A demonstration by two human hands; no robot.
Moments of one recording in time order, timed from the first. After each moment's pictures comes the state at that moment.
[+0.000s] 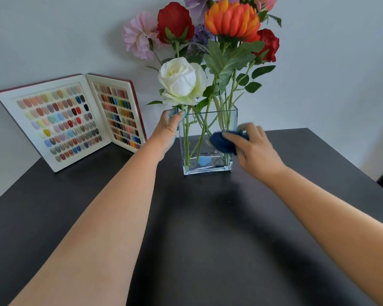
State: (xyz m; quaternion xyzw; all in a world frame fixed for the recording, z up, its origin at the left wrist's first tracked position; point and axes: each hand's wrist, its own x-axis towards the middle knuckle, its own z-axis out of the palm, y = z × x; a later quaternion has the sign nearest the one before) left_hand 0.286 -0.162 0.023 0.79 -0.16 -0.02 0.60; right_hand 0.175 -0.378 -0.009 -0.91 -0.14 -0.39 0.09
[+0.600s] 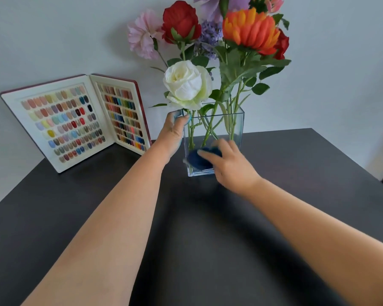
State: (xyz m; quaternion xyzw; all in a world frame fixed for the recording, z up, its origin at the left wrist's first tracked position) left_hand 0.276 -0.161 0.023 0.77 -0.17 -0.02 0.61; right_hand 0.180 -0.320 -0.029 -0.91 -0.20 -0.35 0.08
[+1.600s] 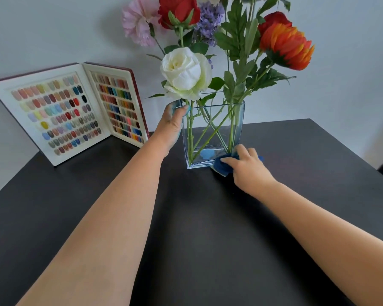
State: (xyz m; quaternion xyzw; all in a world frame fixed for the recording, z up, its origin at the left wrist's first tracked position) left_hand 0.276 -0.161 0.018 0.77 -0.18 -0.01 0.62; right_hand 0.154 -0.345 -0.049 -0.99 0.00 -0.10 0.06
